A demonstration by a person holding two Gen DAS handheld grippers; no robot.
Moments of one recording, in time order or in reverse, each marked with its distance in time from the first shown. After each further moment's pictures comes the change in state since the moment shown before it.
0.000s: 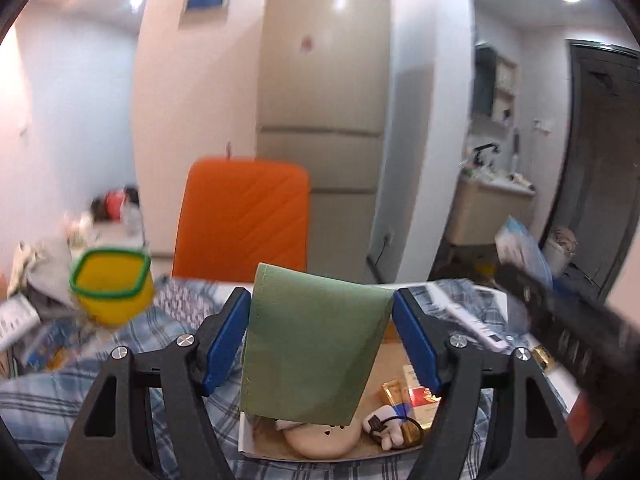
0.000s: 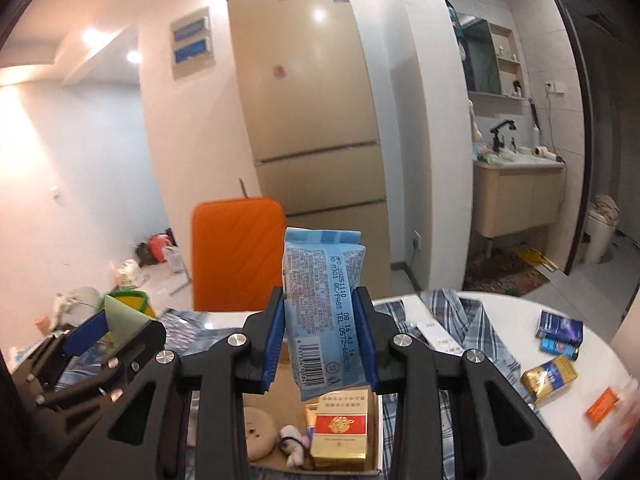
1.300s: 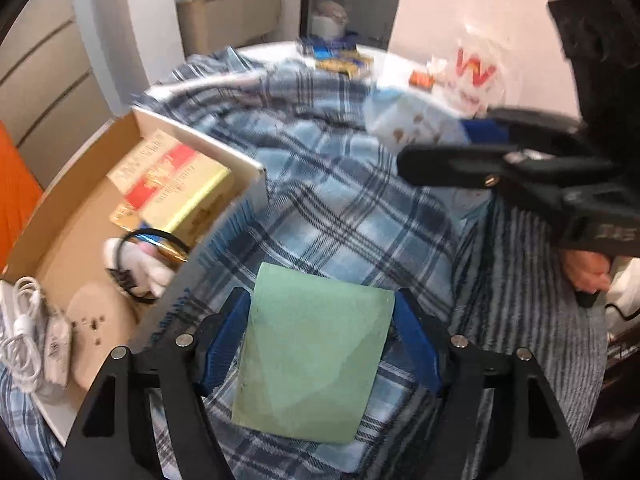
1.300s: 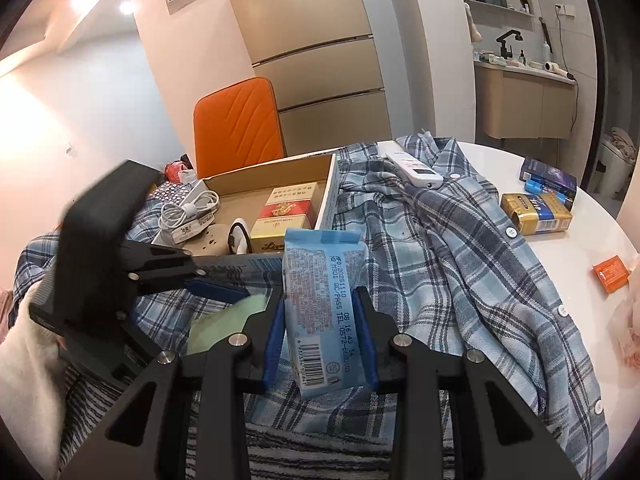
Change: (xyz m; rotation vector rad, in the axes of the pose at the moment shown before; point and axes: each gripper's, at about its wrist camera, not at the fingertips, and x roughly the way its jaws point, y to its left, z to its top) left arm 0.016 -0.101 -0.139 0.713 0.582 -0.738; right arm -0.060 -0.092 -0.143 0.034 0.306 0.110
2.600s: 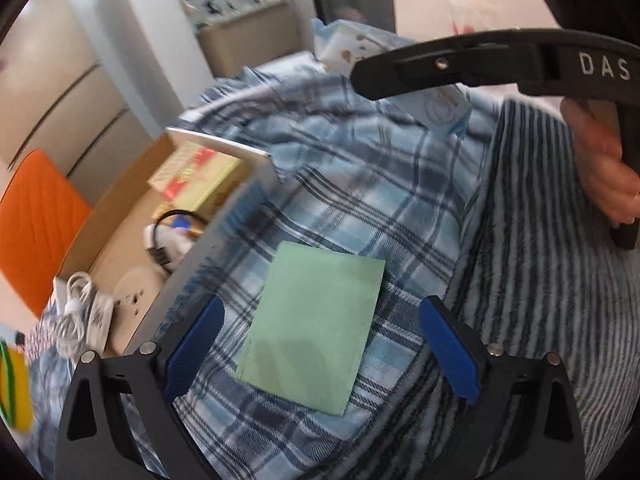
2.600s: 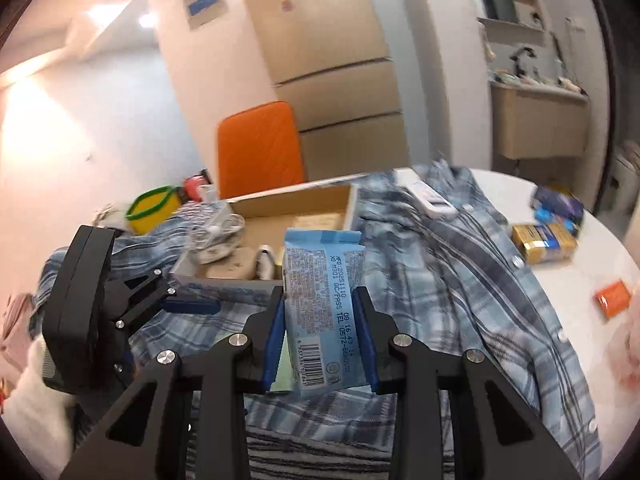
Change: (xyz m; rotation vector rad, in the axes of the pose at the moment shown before) left arm 0.008 -0.033 -0.022 0.123 0.008 0.228; right arm -0.017 0.001 0.009 -0.012 -0.061 0.043
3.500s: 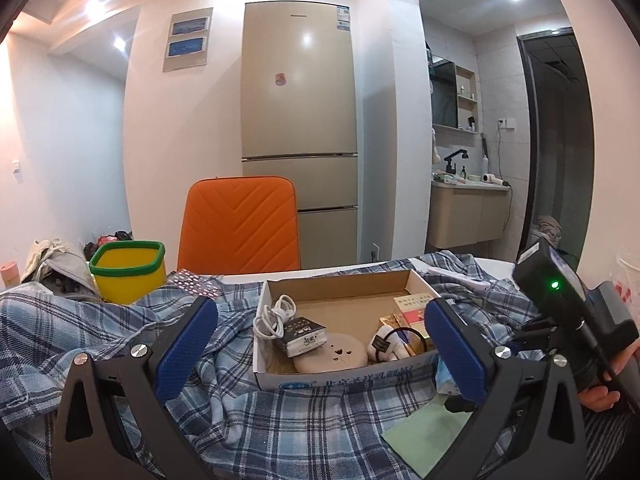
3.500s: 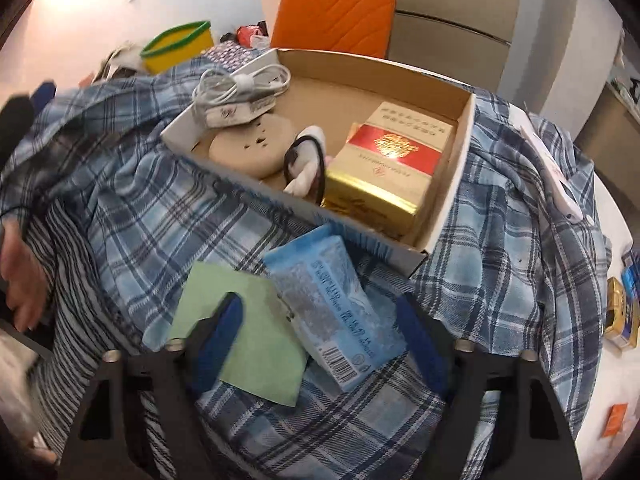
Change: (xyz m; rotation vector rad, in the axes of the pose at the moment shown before) left arm -0.116 0.049 -0.070 -0.681 -0.610 0.601; right arm 0.127 0.054 0.004 -0.390 0.496 0.104
